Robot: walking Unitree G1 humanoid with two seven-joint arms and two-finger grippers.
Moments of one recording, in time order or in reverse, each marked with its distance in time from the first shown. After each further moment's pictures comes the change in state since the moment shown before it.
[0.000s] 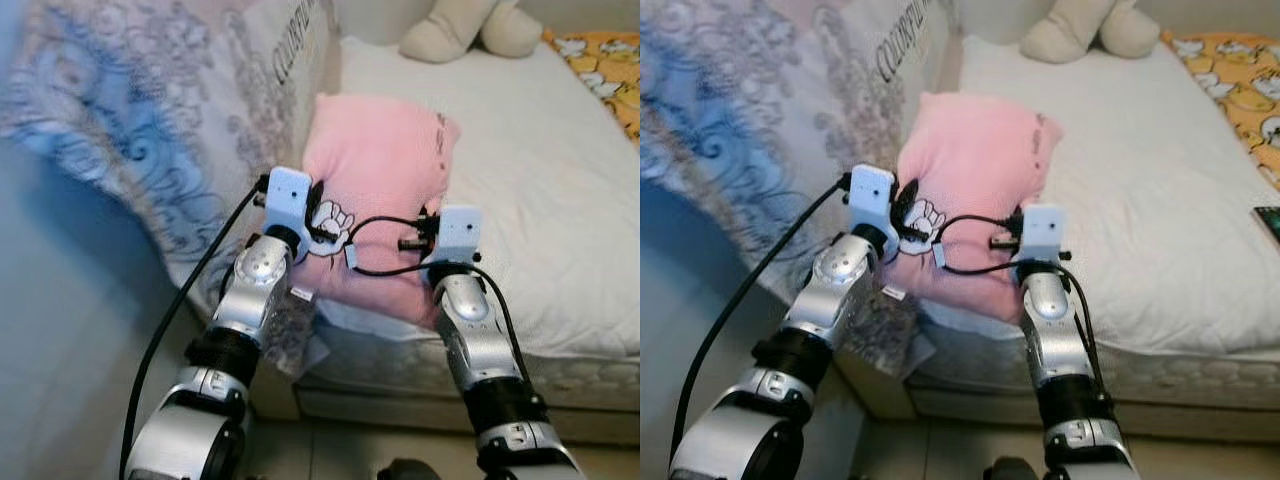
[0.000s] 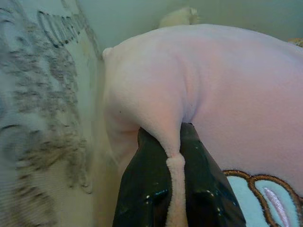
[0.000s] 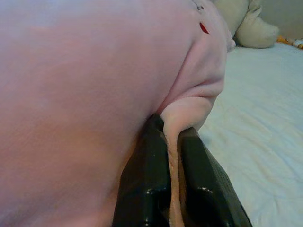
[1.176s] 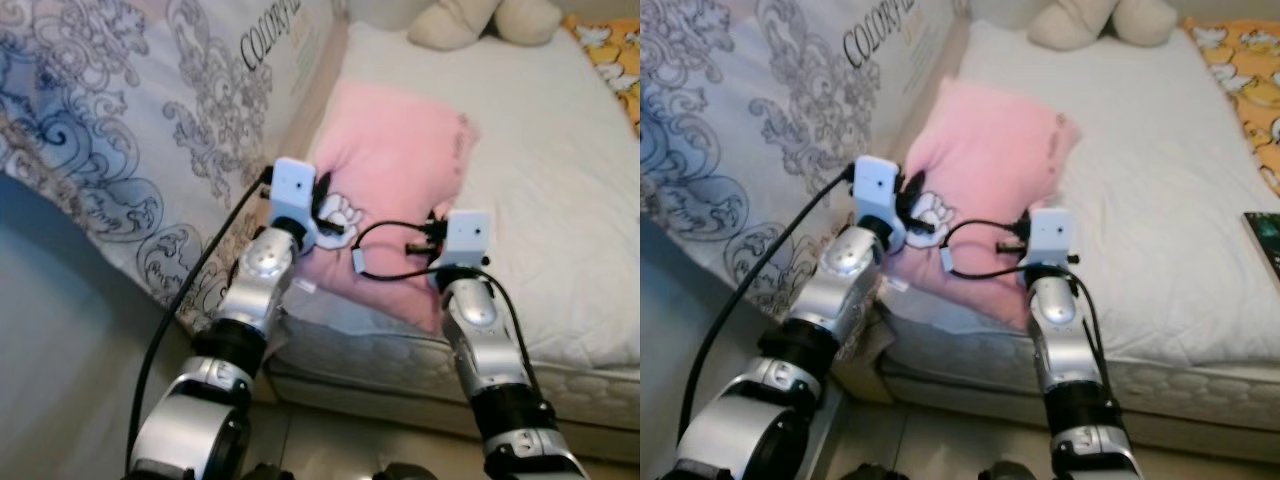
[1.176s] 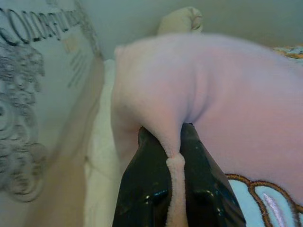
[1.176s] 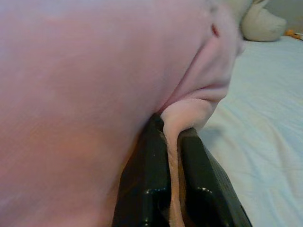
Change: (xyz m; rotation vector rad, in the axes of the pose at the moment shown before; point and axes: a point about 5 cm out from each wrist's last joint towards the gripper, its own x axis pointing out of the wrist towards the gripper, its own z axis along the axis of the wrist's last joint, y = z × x) left arm 0.007 0.002 0.008 -0.022 -0.028 -0.005; right arm -0.005 -0.007 -0.004 -0.018 0.001 -0.009
